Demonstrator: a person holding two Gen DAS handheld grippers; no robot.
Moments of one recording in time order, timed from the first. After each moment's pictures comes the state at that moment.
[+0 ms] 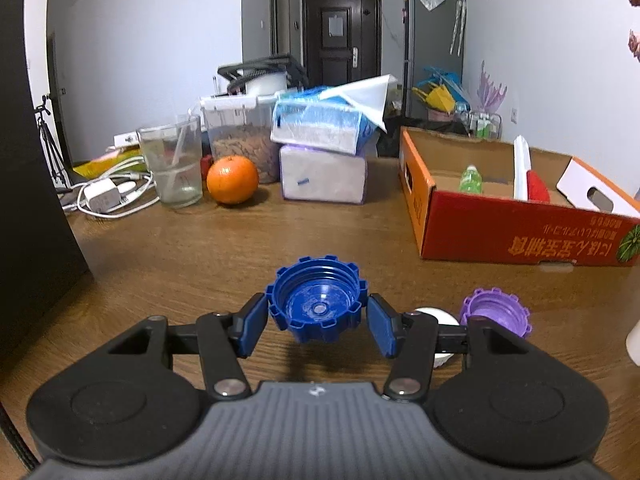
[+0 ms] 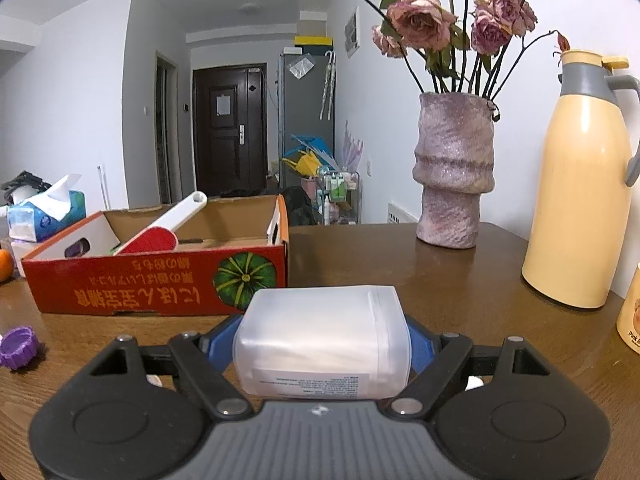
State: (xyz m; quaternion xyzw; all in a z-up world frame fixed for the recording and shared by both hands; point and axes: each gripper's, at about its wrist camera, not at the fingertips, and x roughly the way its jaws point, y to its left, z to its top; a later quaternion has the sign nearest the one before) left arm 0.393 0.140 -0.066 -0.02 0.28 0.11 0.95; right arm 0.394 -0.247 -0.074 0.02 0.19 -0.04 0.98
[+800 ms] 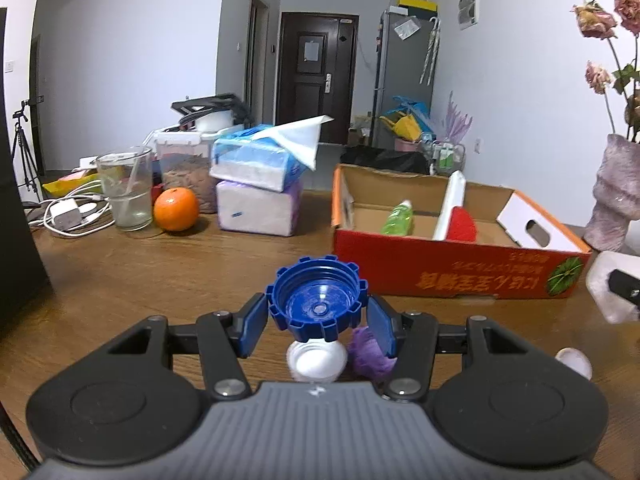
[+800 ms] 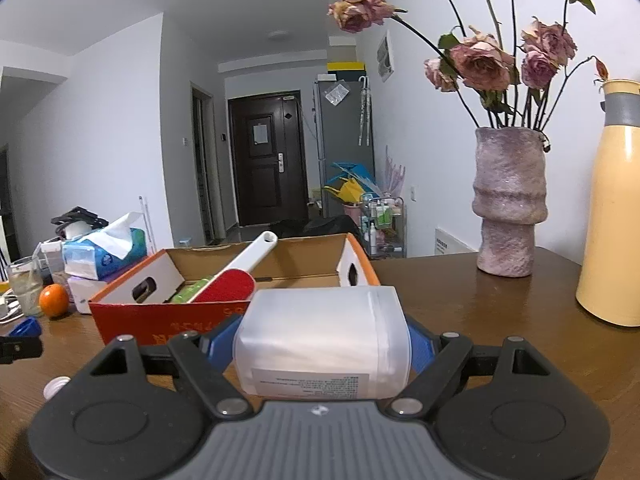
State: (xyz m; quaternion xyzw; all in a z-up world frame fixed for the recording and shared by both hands) left arm 0.382 0.085 -0.040 -0.05 0.24 0.06 0.97; right arm 0.390 -0.200 -0.048 0.04 0.15 0.03 0.99
